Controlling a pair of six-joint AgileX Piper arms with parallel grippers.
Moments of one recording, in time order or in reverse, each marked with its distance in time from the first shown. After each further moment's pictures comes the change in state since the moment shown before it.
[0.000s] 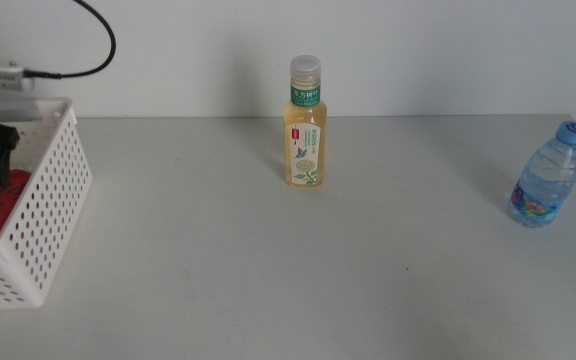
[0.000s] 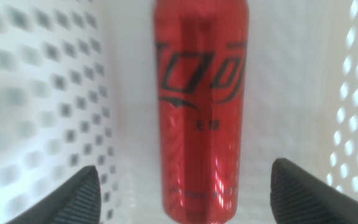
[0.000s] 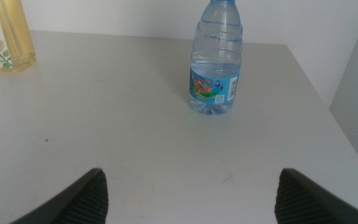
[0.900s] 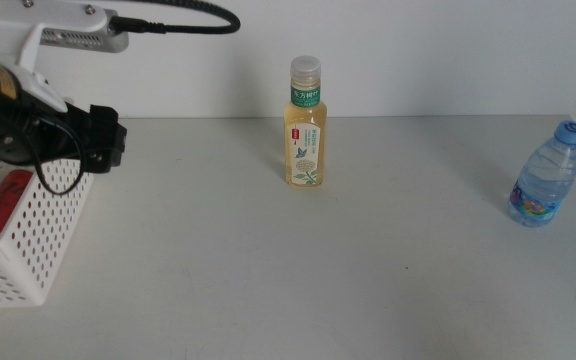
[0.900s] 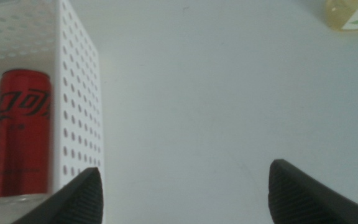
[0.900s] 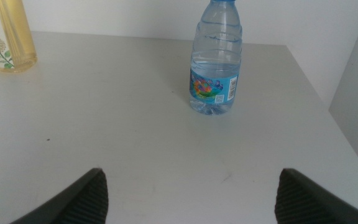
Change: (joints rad) left arm -0.533 -0.705 0.579 0.090 -0.354 -0.462; right arm 0.000 0.000 0.000 0.000 0.000 0.000
